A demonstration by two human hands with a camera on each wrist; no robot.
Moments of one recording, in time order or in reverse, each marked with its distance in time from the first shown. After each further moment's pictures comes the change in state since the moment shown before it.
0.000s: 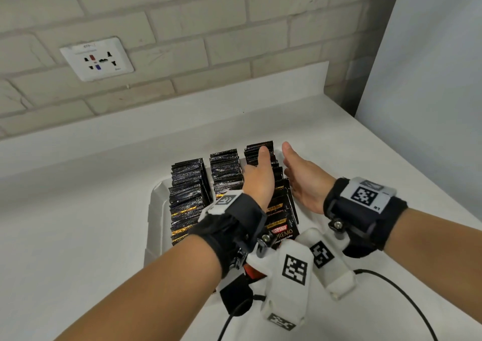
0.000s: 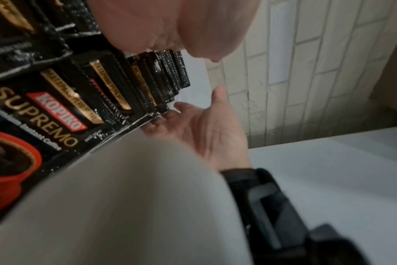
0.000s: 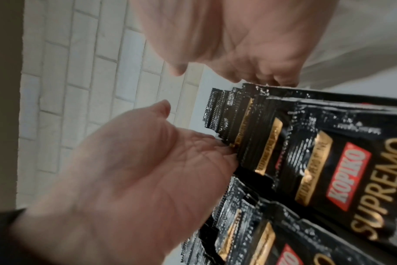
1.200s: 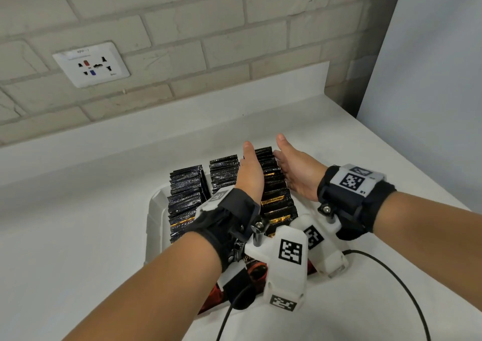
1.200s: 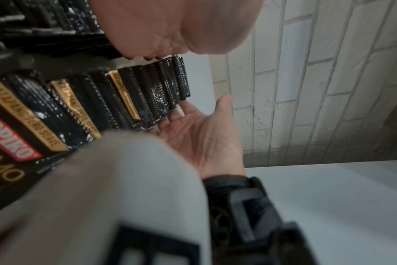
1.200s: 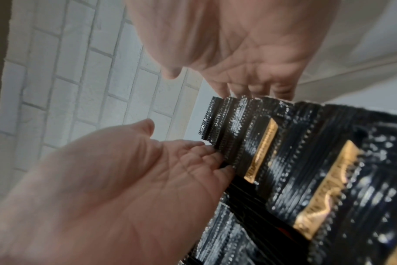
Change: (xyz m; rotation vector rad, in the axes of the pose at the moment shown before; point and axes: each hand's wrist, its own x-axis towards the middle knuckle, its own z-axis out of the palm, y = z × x) left_hand 0.048 -0.001 -0.008 -0.141 0.040 0.012; right_hand 0.027 -0.015 -0.004 -0.095 -0.061 0.001
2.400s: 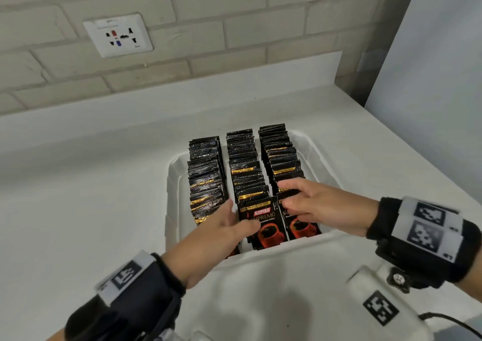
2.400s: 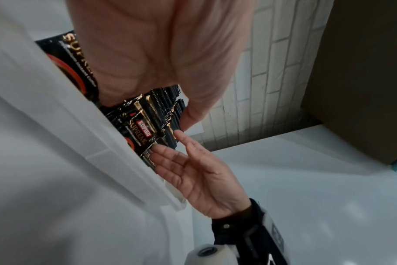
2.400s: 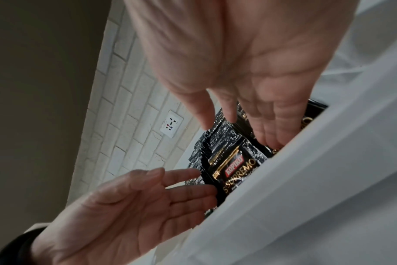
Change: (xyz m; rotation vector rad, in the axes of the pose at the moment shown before) left_hand -0.162 -0.013 -0.108 0.407 -0.386 -0.076; right_hand -0.070 0.059 0.017 -0.462 -0.213 0.002
